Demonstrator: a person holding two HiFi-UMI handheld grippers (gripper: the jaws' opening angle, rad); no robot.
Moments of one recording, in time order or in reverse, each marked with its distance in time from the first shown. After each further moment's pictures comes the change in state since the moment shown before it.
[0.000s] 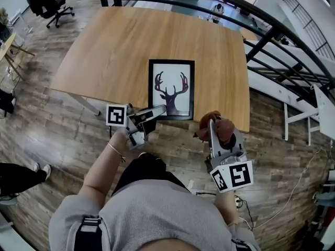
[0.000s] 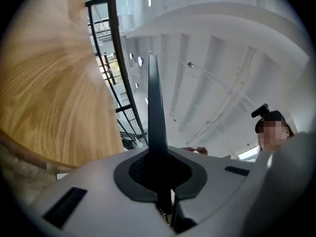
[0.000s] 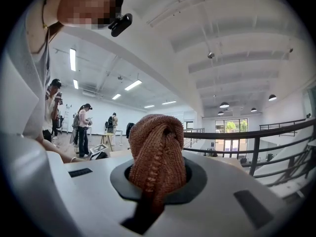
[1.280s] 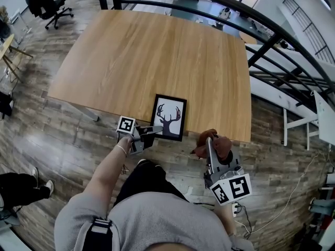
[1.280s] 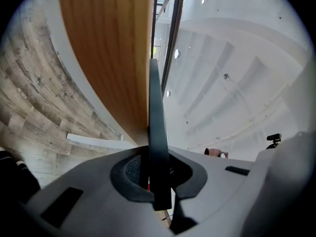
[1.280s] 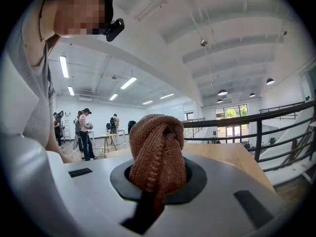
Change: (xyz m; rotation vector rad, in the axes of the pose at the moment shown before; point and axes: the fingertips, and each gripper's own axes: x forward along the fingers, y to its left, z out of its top) left arm -0.048 0.177 -0.044 -0.364 0.107 0.089; right arm 0.022 0.004 -0.026 0.125 0.074 0.023
